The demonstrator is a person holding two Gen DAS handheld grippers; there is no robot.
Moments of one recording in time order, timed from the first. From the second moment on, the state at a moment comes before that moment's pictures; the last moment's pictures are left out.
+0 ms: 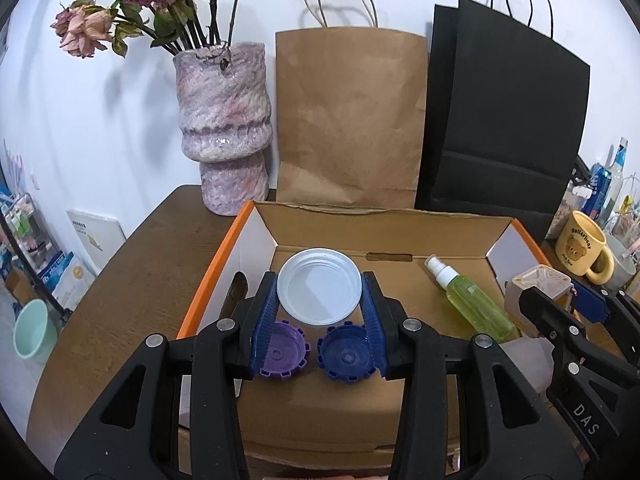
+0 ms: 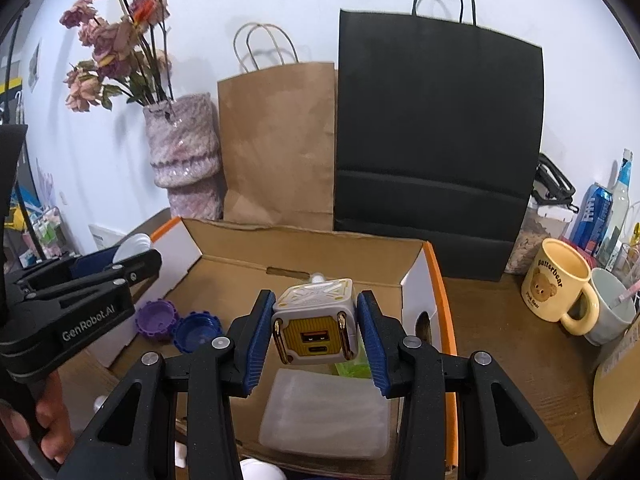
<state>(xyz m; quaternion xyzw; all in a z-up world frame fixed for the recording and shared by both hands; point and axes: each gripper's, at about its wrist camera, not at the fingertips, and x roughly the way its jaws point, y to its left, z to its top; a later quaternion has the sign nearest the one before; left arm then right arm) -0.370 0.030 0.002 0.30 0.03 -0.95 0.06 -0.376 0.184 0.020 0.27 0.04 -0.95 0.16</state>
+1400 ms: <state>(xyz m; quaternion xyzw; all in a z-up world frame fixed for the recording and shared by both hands) -0.344 0.018 0.006 0.28 0.03 -0.96 0.08 -0.361 0.203 0.027 0.26 0.04 -0.96 0.13</state>
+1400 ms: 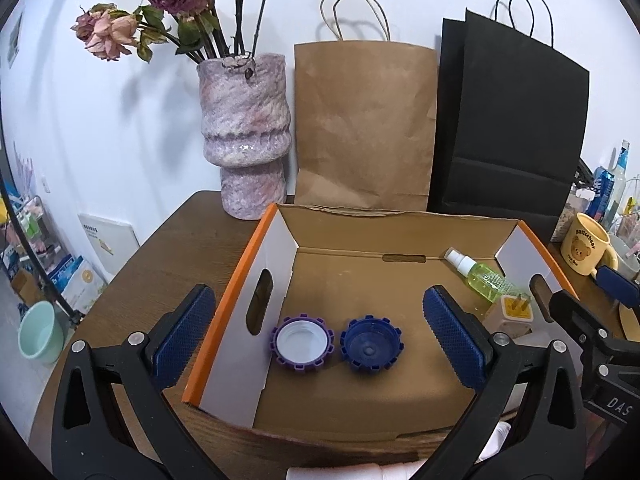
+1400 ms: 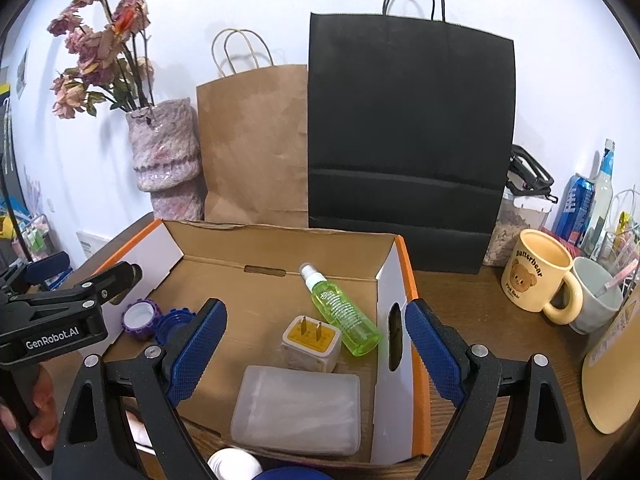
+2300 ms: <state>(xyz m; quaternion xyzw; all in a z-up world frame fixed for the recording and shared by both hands) -0.259 0.028 -0.018 0.29 0.01 -0.95 0.05 -0.275 0.220 0.007 0.28 0.07 -0.95 0.16</state>
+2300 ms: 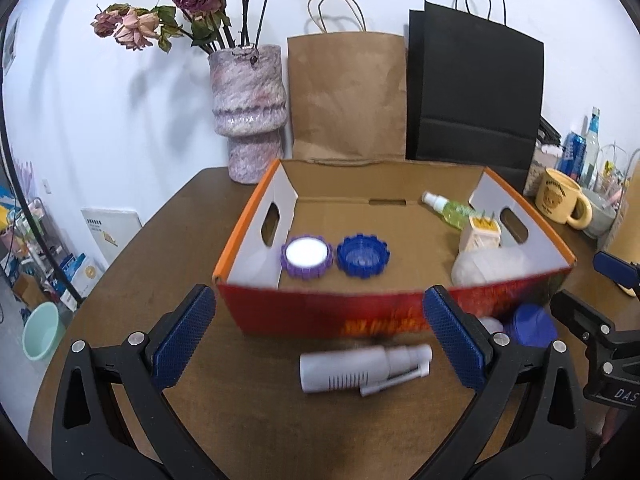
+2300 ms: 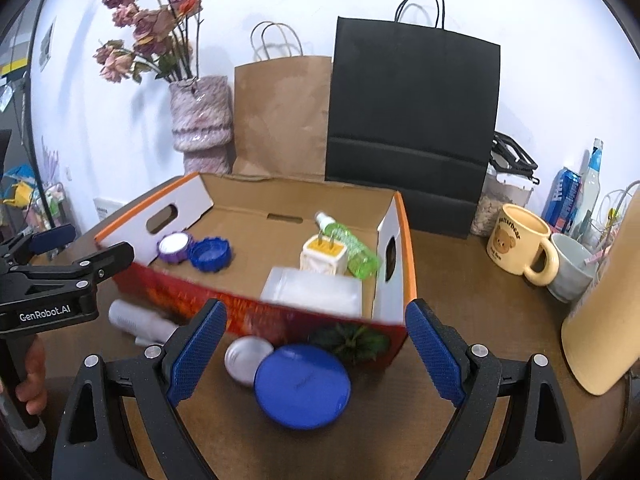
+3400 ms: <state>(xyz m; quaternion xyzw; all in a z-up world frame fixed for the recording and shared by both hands) -0.211 0.025 -0.045 0.34 0.02 -0.94 0.04 -0.278 0.231 -0.042 0.39 0.05 -0.91 0.15</state>
